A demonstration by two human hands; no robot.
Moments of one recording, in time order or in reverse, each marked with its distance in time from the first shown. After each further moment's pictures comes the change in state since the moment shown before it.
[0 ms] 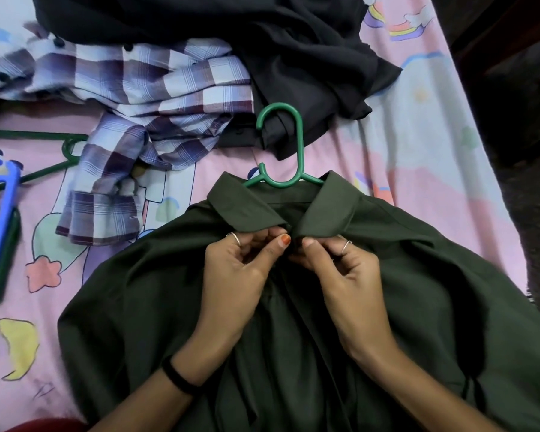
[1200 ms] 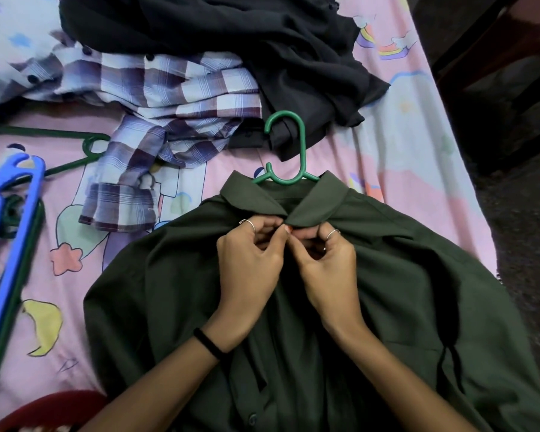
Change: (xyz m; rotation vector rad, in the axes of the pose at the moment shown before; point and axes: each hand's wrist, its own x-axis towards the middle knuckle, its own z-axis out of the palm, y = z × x) left_hand -0.003 -0.001 0.002 0.351 0.090 0.167; right_hand 0.001 0.018 0.016 -0.253 0.091 -0.092
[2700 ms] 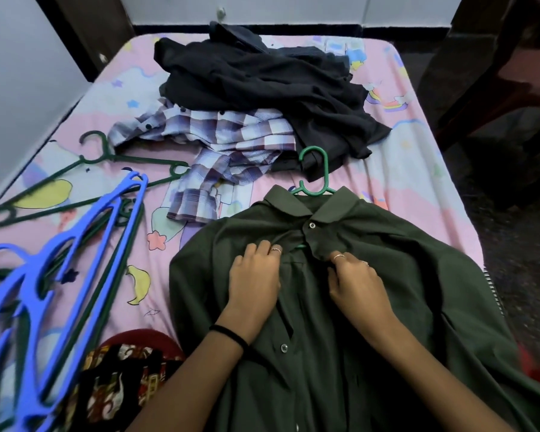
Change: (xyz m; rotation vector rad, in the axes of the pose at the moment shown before) left_hand -0.049 -0.004 -0.064 1.188 -0.183 0.374; right_hand -0.051 -0.010 -0.041 -1.107 -0.221 -0.279
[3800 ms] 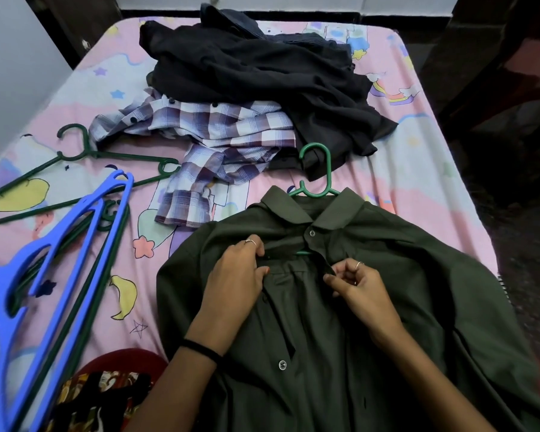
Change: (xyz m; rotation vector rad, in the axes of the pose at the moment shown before) left_hand 0.016 -0.036 0.000 -0.463 -0.032 -0.113; right_hand 0.018 0.012 0.023 1.014 -0.068 0.321
